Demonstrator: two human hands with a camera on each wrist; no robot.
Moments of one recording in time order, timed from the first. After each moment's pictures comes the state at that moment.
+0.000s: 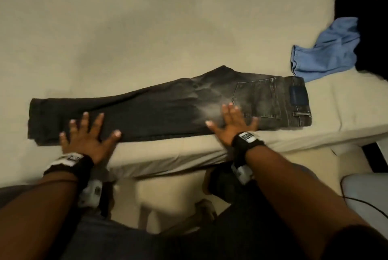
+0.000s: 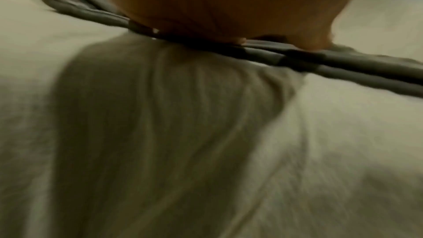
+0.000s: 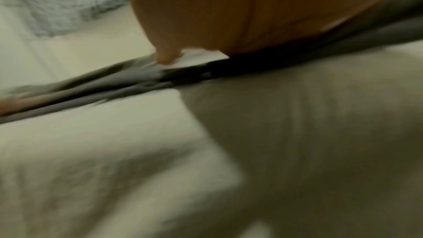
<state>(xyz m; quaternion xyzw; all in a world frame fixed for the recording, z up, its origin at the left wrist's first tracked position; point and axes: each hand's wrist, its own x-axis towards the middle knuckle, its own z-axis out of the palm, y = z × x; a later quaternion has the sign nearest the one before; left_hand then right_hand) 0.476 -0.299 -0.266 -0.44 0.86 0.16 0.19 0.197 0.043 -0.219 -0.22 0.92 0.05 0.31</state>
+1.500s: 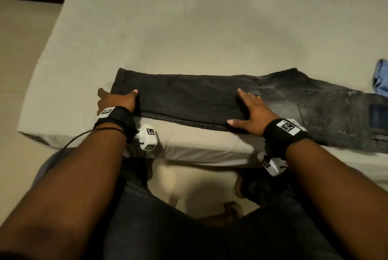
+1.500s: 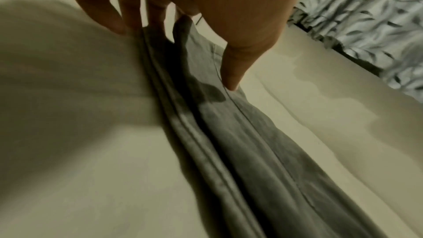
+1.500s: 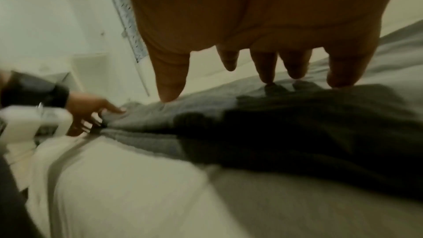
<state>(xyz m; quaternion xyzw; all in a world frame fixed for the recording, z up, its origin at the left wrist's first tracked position) 0.494 -0.364 -0.216 -0.76 0.55 0.35 -0.05 0.224 -0.075 -0.198 -0.38 0.86 -0.10 0.33</state>
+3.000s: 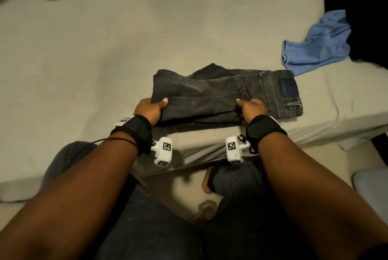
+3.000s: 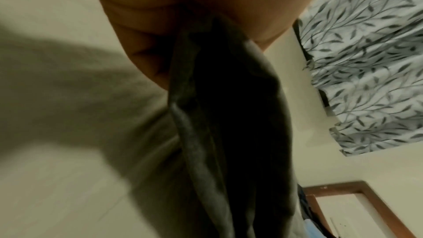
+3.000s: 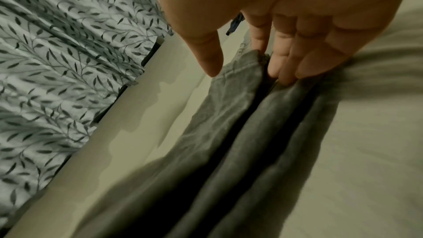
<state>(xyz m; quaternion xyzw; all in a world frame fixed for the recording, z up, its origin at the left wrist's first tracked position) 0.312 -0.184 -0.200 -0.45 0.73 0.52 0.01 0.106 0.100 -0.277 0.16 0.83 -0.47 0.26</state>
